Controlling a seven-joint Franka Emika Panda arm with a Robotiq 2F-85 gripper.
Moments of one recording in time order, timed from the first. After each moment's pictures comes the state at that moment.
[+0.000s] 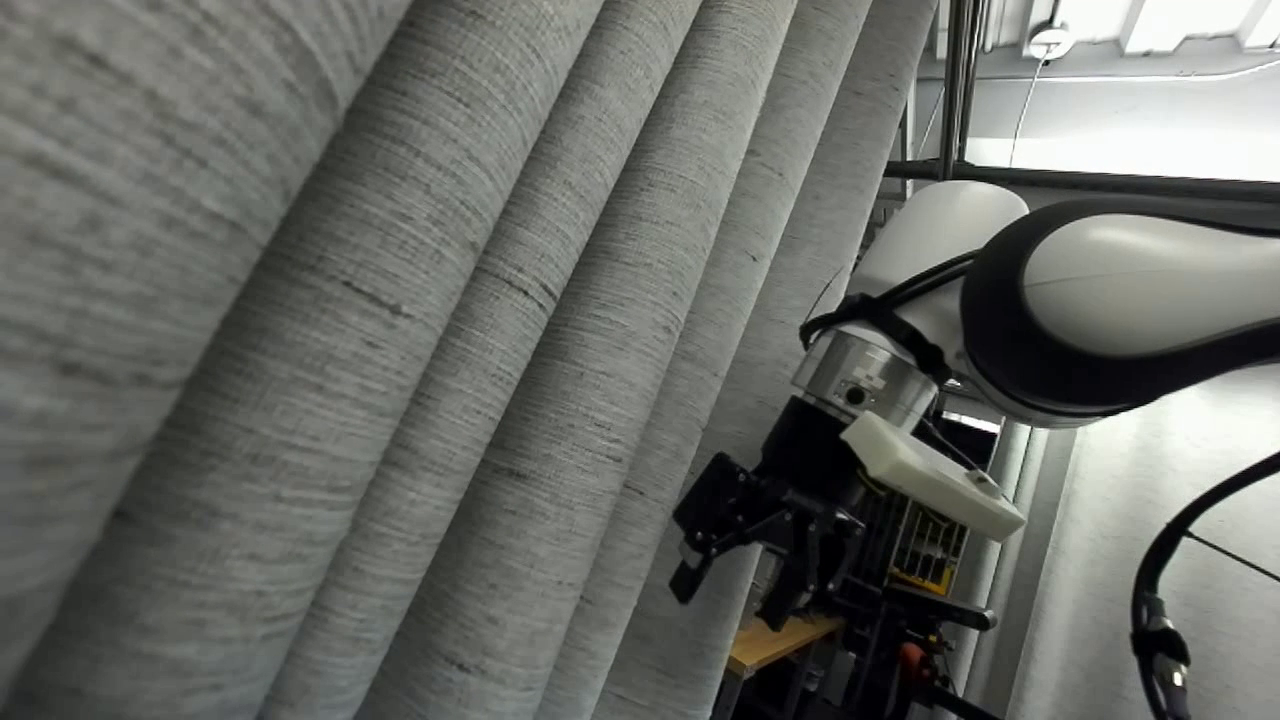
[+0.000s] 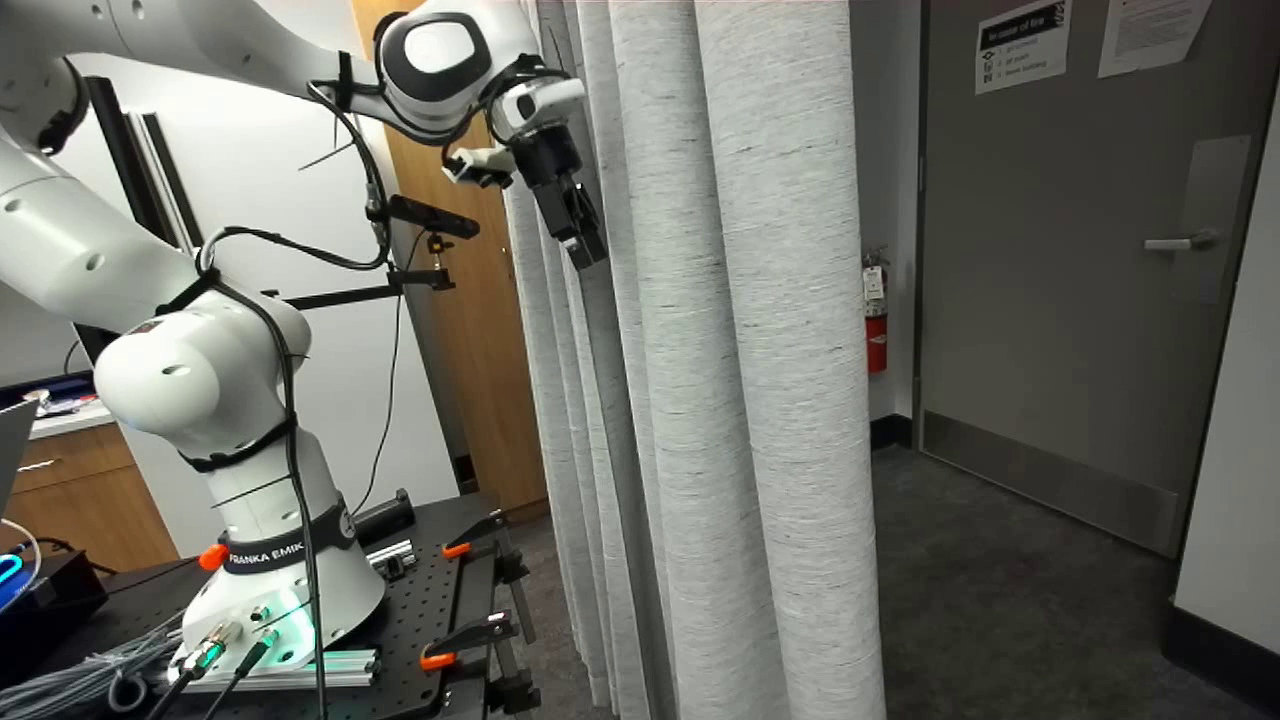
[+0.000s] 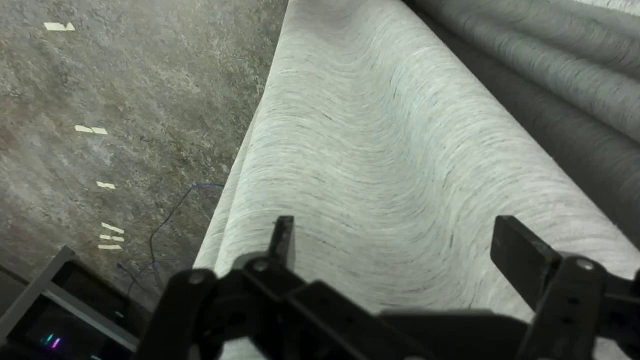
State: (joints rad) arm -0.02 -0.65 0.22 -2.50 -0.04 2.11 0.57
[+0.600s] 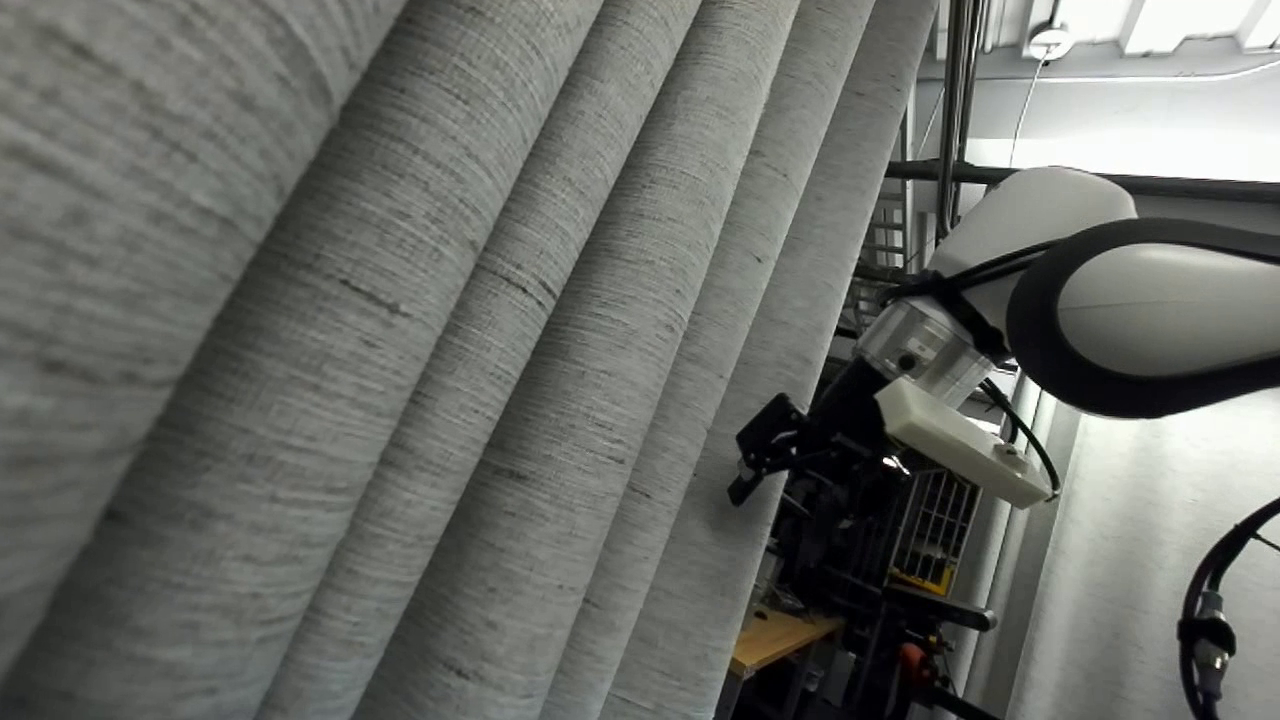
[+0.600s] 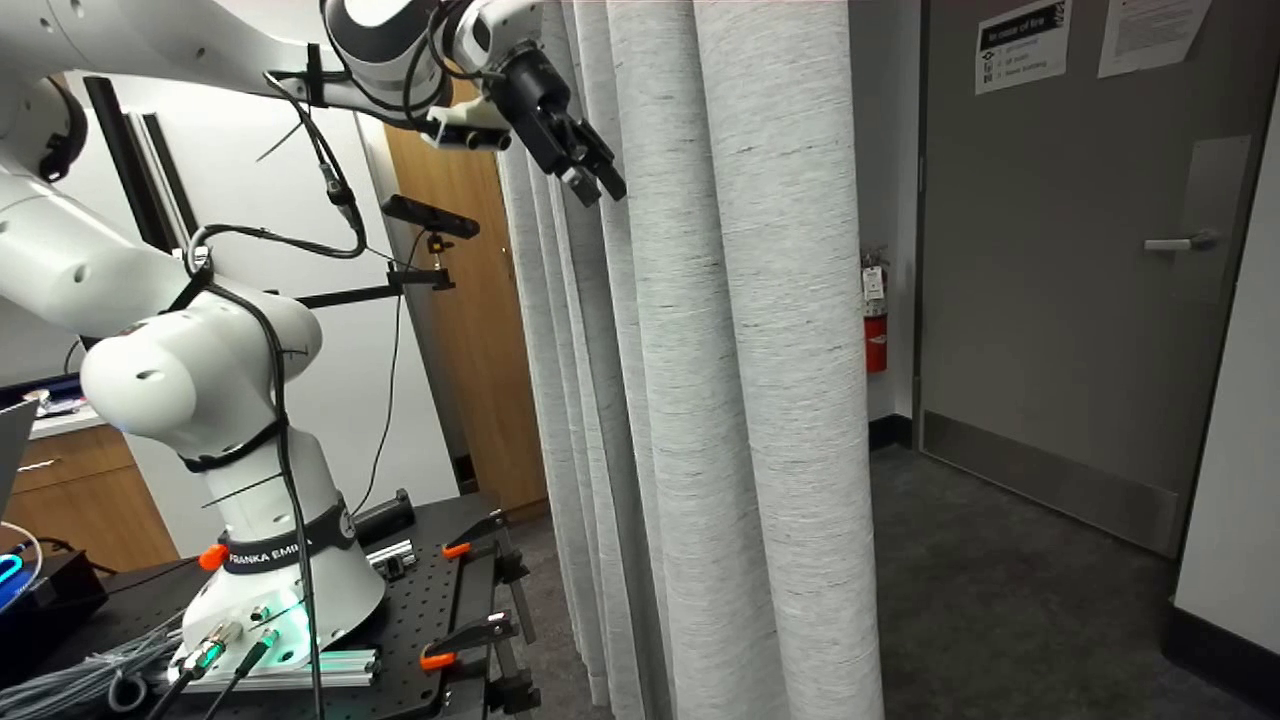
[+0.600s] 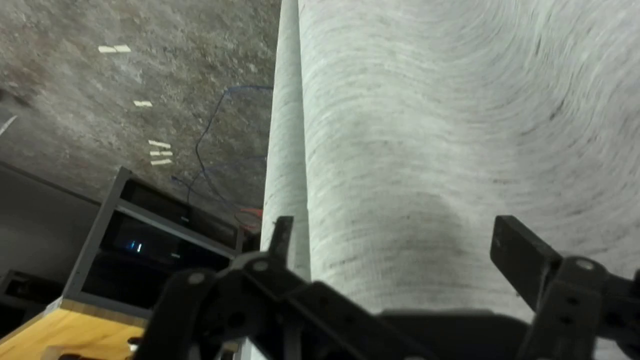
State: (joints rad) arm -0.17 -0.79 0.21 -2.52 -0.16 2.25 0.63
